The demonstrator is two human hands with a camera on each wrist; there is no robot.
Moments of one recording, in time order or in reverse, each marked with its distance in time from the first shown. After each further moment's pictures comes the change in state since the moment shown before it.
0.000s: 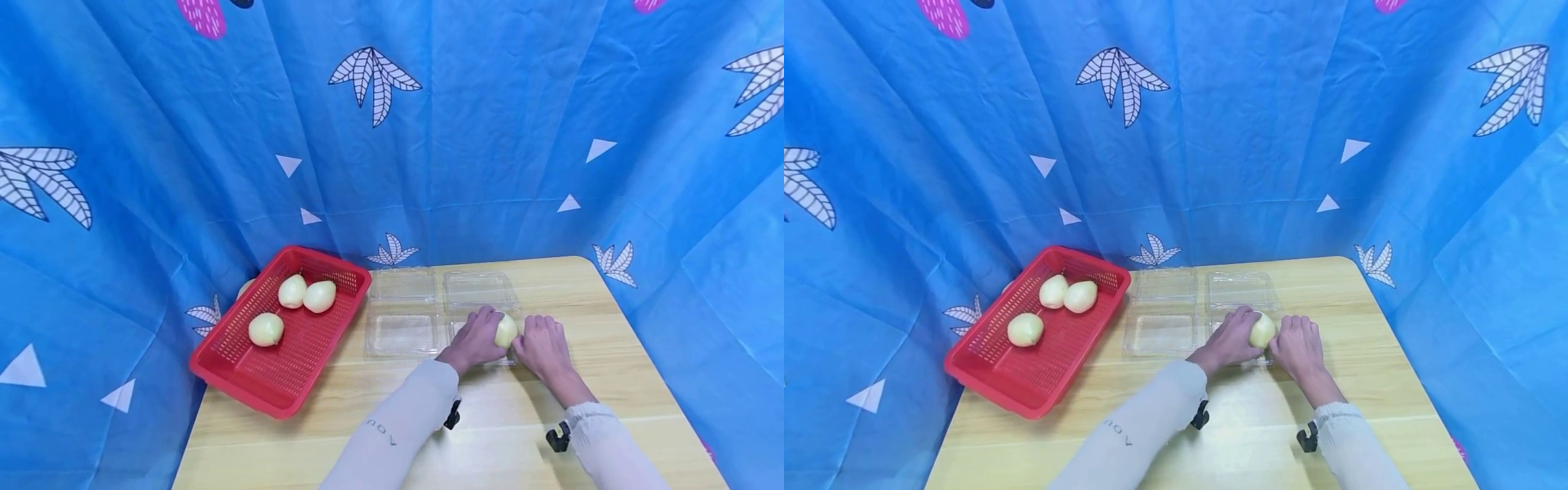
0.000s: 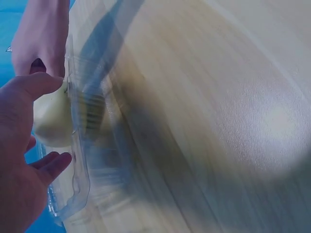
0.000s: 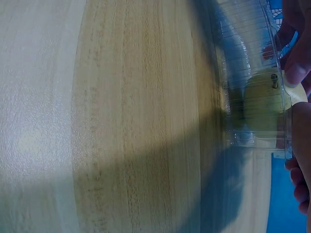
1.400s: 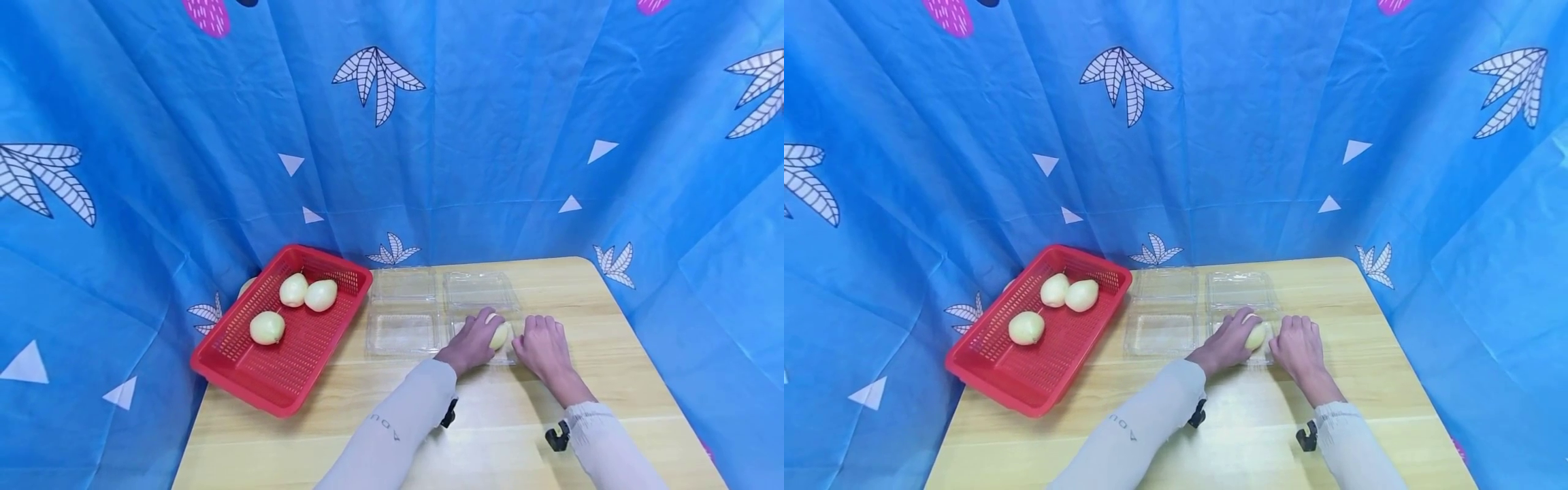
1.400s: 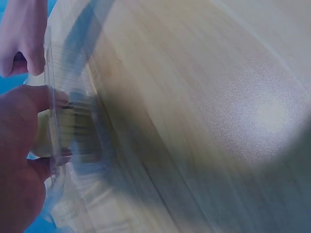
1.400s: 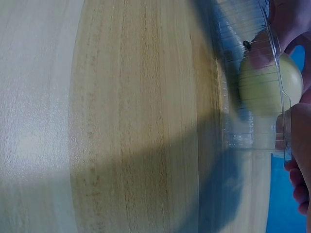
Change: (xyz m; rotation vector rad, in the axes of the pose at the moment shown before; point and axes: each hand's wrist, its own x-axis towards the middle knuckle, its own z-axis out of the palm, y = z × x) left_hand -0.007 -0.014 0.008 0.033 -0.002 0.051; right_hand -0.001 -0.005 -0.003 -0.004 -0.034 0.023
